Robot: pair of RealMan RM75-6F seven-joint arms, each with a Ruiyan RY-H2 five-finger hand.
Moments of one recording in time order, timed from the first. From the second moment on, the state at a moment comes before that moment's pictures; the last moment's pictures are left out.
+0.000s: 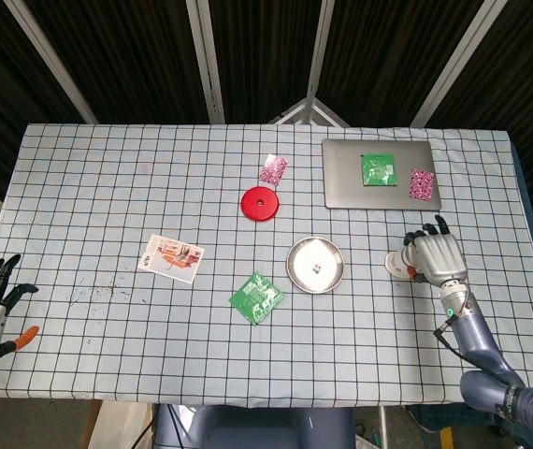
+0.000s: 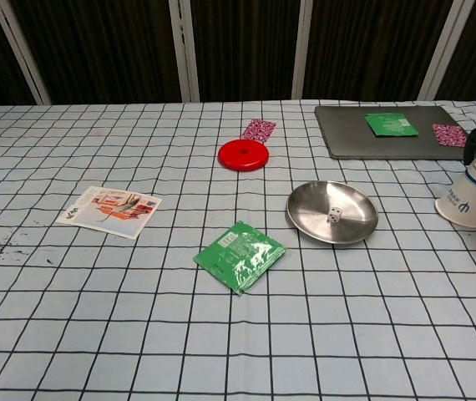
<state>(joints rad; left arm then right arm) -0.08 -1.12 -0.02 -1.62 1.59 1.54 0.14 0.59 -1.35 0.14 -1.34 -1.06 0.96 -0.33</state>
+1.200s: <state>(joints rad) -0.08 -1.09 -0.02 -1.61 1.59 1.54 0.04 0.80 -1.45 0.21 -1.62 -0.93 0.95 -0.65</state>
